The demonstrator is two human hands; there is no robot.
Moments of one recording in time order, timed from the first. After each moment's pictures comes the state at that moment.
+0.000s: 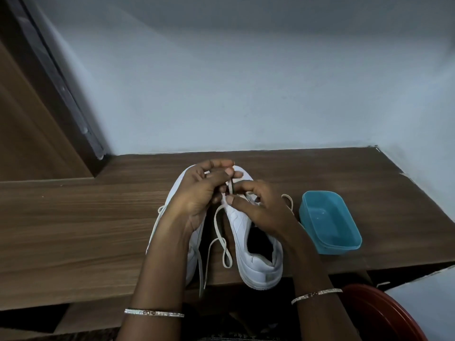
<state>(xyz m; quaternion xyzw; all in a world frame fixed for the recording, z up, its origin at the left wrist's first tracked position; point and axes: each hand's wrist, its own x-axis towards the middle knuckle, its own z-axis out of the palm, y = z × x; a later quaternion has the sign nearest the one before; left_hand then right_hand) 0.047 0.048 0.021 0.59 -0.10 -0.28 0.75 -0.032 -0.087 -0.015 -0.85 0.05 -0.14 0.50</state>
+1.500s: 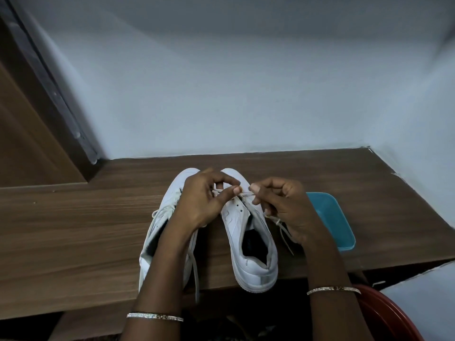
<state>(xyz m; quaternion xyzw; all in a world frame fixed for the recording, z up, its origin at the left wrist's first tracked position) 0.058 0.043 -0.009 0.78 -0.37 0.00 0.50 -0.057 -0.121 -0.006 -0.69 0.15 -0.15 0.69</state>
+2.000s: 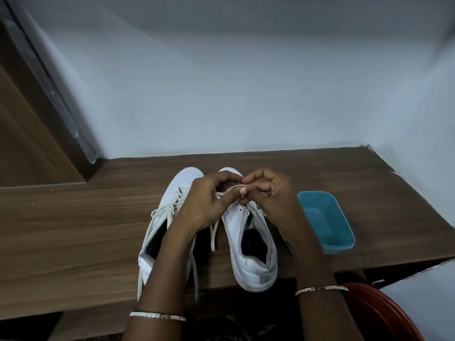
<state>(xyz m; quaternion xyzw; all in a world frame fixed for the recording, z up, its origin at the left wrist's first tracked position) 0.053 0.040 -0.007 0.76 -0.39 -0.09 0.51 -0.043 -0.105 -0.005 -0.71 0.12 -0.19 0.67</state>
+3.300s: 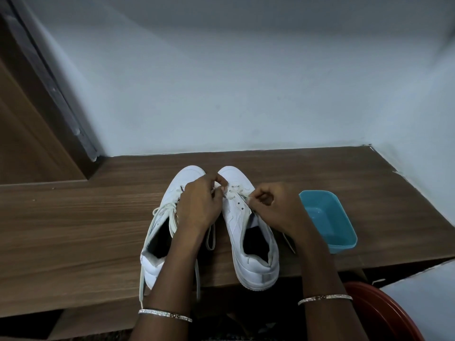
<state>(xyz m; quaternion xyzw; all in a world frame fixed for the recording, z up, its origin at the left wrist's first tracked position) 0.052 0.037 -0.022 0.89 -0.22 0.00 0.39 -0.046 -0.118 -0.021 -0.90 0.20 -0.14 0.37</state>
